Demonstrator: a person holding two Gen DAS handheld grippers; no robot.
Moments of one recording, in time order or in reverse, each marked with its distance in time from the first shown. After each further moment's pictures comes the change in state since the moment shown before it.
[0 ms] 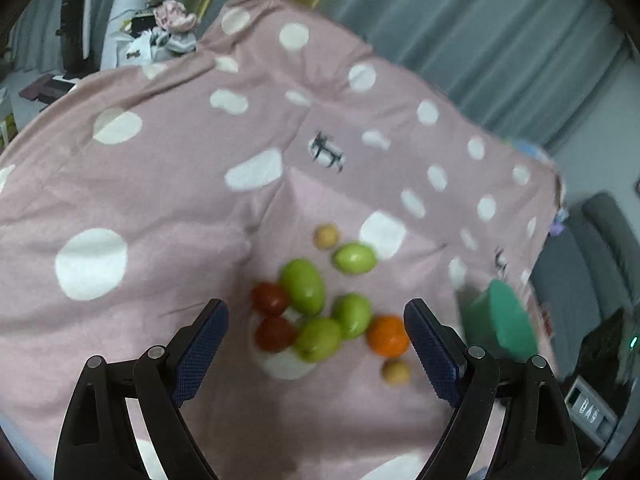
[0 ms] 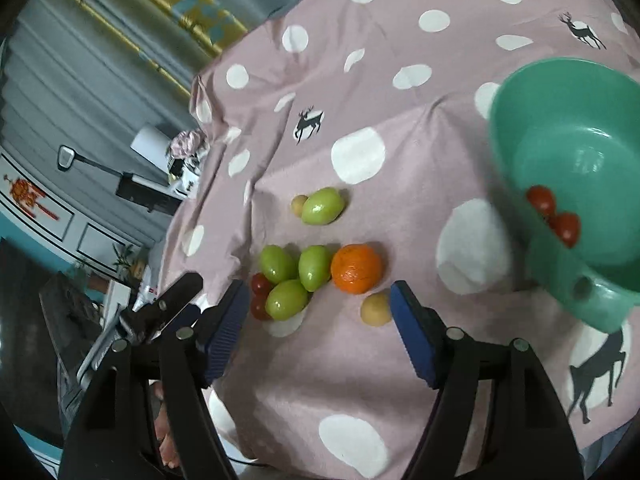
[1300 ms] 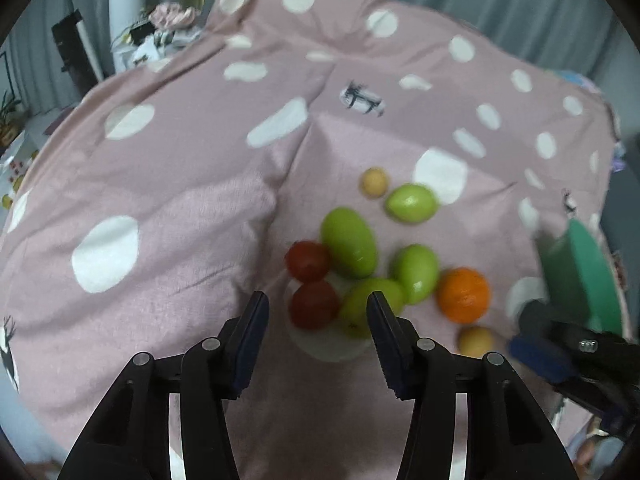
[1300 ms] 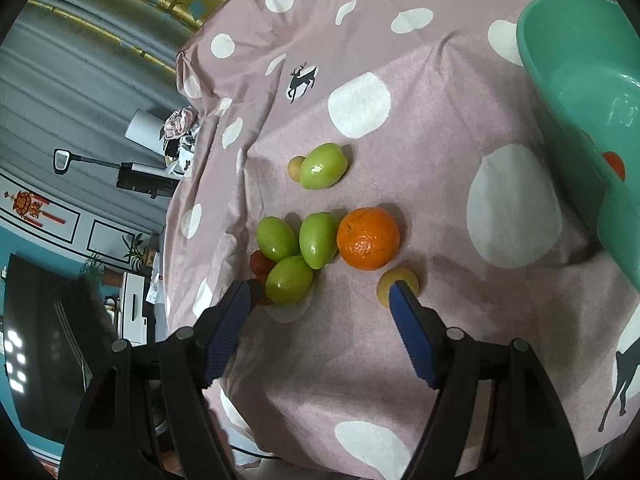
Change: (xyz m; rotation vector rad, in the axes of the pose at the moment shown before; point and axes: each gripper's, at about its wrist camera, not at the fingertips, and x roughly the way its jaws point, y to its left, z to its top) left arm 0.044 -0.013 -0.015 0.122 0.087 0.248; right arm 0.033 -0.008 -0.004 0.085 0.134 0.051
